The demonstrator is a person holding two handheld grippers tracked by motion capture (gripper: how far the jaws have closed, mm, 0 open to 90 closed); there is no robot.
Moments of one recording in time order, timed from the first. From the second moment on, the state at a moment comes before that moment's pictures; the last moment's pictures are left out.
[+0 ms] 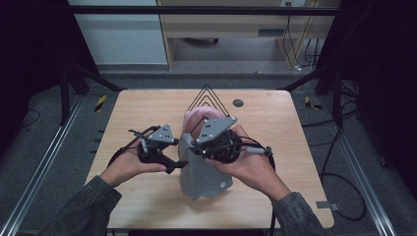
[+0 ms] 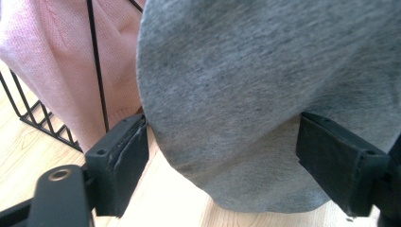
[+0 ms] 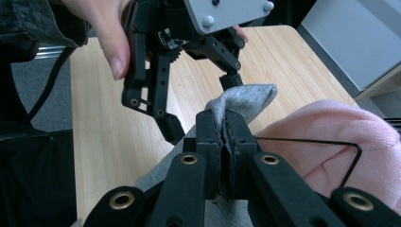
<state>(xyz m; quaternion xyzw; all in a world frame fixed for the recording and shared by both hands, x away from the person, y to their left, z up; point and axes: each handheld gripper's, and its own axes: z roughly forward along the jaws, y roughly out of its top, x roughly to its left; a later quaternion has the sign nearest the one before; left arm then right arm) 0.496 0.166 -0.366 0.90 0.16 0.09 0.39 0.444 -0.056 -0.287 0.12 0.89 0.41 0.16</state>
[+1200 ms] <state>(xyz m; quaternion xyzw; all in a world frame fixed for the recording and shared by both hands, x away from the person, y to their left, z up) 0.478 0.152 -0.308 0.91 0.14 0.15 0.36 0.469 -0.110 -0.286 0.21 0.86 0.43 0.19</state>
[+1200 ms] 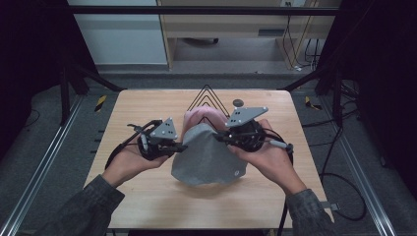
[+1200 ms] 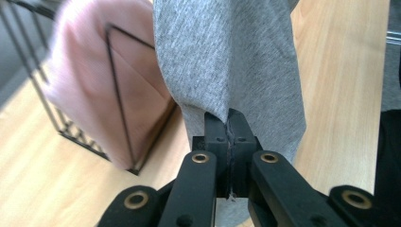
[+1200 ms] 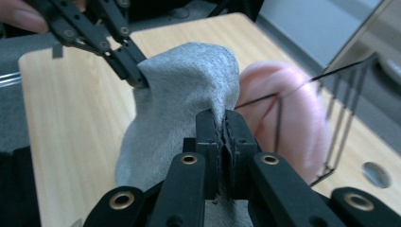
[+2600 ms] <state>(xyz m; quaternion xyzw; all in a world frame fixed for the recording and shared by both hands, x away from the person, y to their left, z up) 0.515 0.139 -0.194 0.86 0.18 0.27 0.40 0.521 -0.131 -0.192 0.24 0.79 0.50 0.27</state>
